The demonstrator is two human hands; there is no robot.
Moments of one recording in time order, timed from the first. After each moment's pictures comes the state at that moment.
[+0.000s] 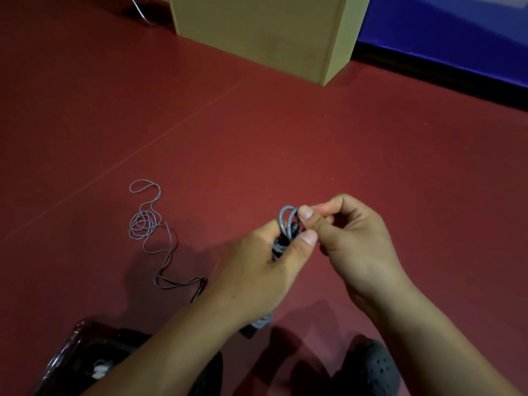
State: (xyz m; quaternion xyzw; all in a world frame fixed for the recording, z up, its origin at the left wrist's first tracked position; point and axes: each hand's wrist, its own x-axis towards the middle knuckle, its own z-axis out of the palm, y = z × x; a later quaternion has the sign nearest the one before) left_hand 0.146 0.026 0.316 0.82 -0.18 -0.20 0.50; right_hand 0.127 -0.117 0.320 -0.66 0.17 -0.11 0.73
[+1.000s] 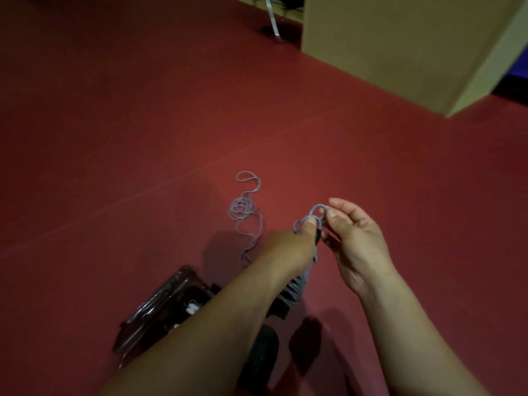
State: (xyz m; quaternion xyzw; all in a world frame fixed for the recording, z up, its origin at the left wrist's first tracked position) left_hand 0.162 0.101 0.319 0.85 0.21 -0.20 0.44; right_hand 0.175 -0.009 0.304 -0.52 0.15 0.04 0.84
